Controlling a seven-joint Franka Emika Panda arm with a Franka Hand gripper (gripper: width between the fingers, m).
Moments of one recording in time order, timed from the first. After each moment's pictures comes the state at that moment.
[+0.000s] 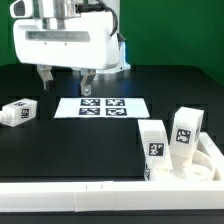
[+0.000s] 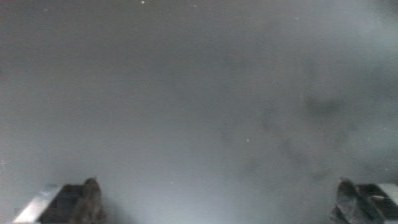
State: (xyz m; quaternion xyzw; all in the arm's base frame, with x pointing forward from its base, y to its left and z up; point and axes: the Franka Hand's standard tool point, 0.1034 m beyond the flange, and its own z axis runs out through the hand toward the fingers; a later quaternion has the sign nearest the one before) arm 0.489 -0.082 0.094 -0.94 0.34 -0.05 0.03
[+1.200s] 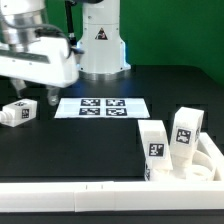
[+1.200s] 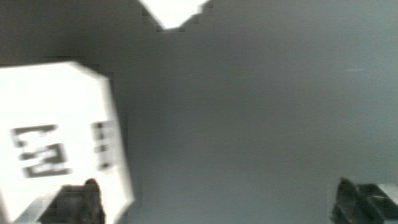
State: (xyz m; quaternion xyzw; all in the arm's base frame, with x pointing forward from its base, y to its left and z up) arm 0.404 -0.161 0.050 -0.94 0.33 0.04 0.03
